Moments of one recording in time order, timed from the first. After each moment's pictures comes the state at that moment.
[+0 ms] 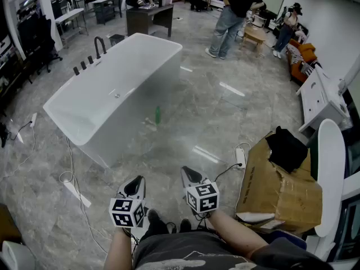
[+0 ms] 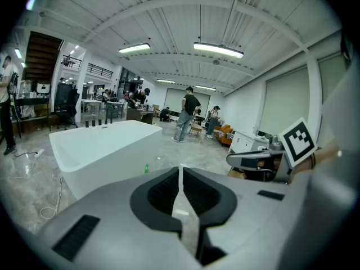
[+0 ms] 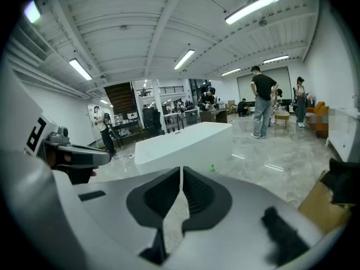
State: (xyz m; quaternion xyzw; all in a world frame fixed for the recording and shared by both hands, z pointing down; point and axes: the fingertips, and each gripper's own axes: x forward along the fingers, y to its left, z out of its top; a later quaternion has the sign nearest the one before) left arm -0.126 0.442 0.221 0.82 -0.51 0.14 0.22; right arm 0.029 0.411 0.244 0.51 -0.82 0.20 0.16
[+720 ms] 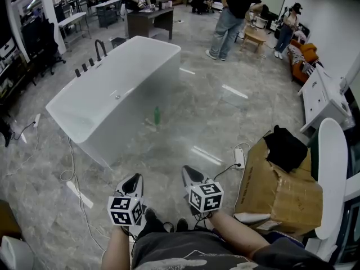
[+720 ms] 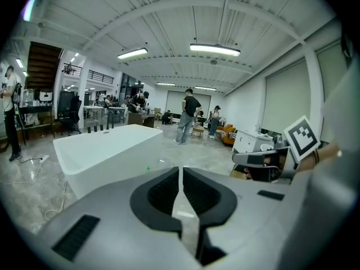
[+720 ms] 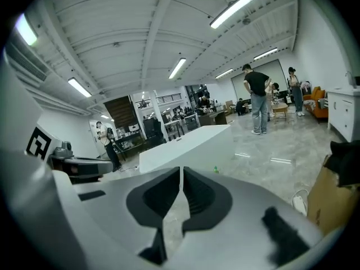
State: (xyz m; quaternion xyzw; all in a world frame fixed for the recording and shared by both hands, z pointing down) left arm -0.085 0.467 0.212 0.81 -0.53 0.14 0.19; right arm 0.079 0.440 0.235 0.50 -0.83 0.23 0.09
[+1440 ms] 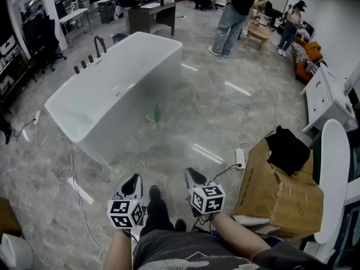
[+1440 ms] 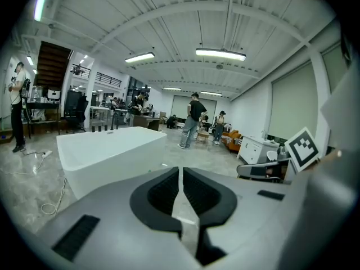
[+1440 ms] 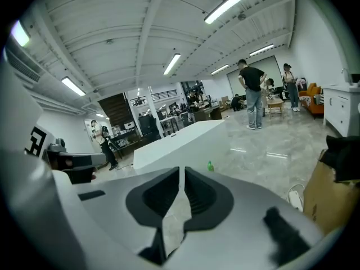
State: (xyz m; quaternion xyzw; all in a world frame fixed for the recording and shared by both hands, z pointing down) left arm -0.070 0.450 0.222 0.80 -0.56 0.12 0.19; right arm 0.114 0.425 0.268 0.51 -0.81 0.25 0.11
